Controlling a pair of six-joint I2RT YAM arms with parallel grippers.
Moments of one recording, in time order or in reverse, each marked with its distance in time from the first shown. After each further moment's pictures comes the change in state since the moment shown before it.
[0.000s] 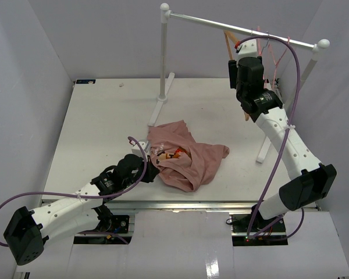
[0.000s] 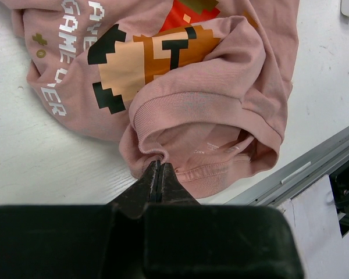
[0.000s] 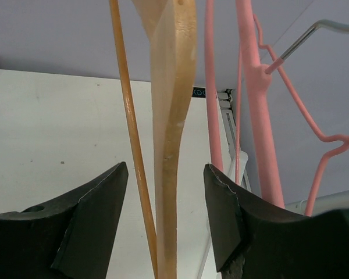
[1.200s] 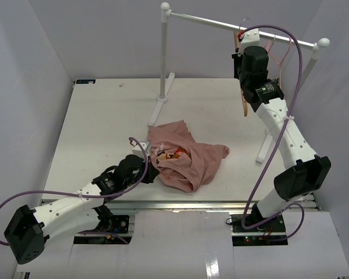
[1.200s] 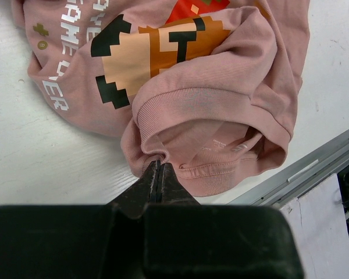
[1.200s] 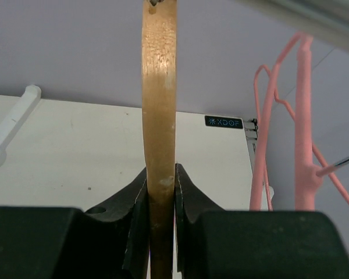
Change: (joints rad) left arm 0.000 0.016 -0.011 0.003 -0.001 -0.001; right arm -0.075 0.101 0.126 0.036 -0.171 0.019
